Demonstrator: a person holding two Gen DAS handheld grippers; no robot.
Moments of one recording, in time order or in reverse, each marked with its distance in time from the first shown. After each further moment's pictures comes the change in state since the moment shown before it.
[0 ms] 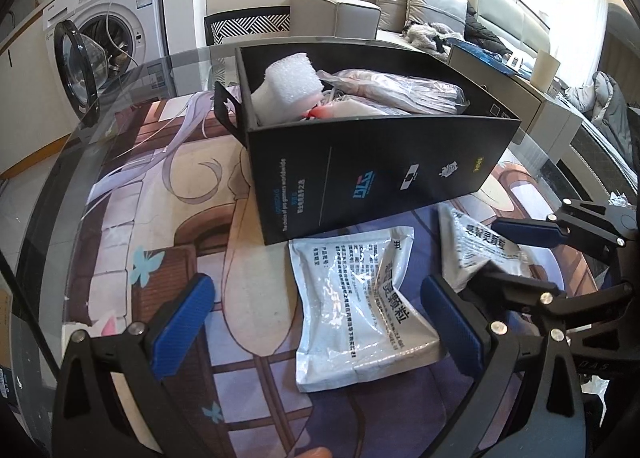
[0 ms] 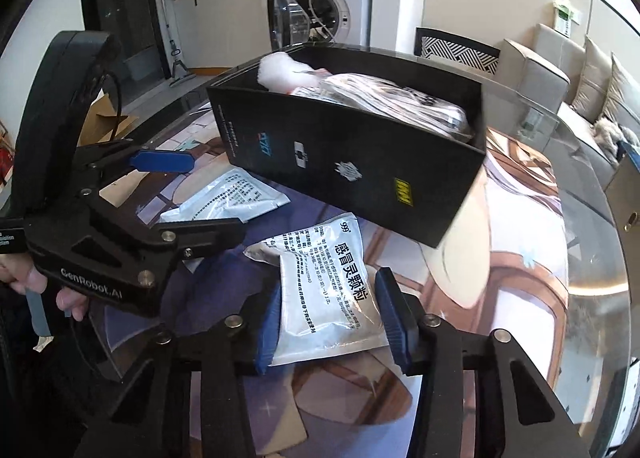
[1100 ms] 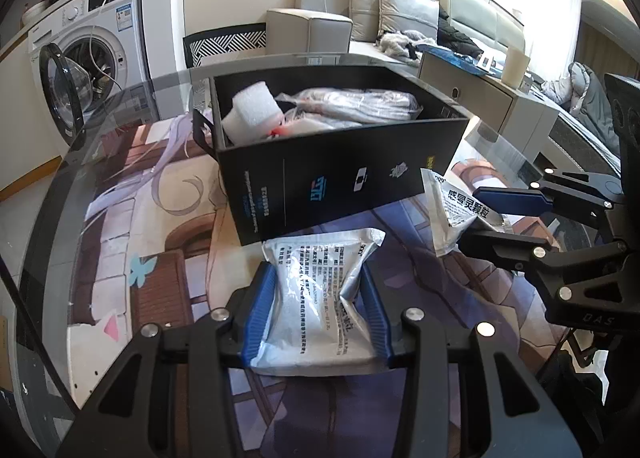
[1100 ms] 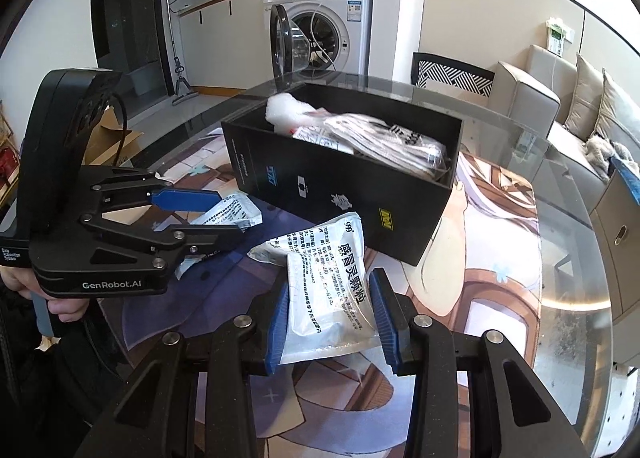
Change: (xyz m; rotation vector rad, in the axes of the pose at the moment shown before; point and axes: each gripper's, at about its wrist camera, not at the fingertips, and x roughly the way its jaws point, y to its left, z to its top) left arm -0.027 -0.019 -0.010 0.062 -0.060 -0.053; right arm -0.037 0.001 -0.001 -0.025 -0.095 -0.013
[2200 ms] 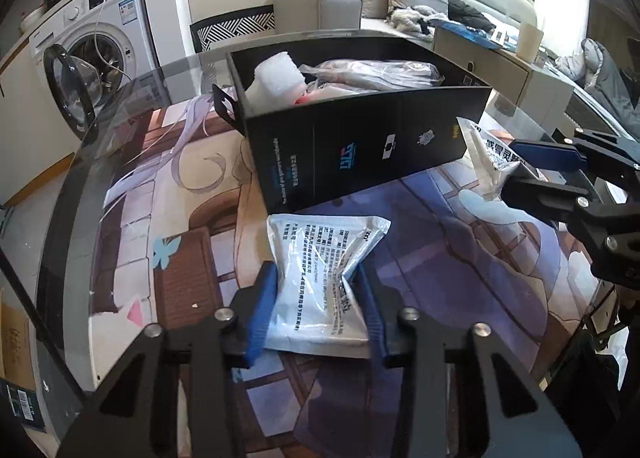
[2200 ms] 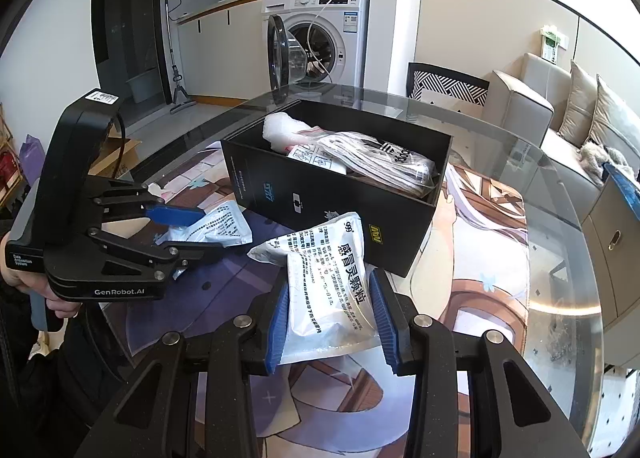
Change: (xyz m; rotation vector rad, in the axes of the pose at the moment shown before) left arm 0.006 0.006 -0.007 0.032 0.080 0.074; right arm -0.007 0.000 0.004 -0.001 -0.032 -0.009
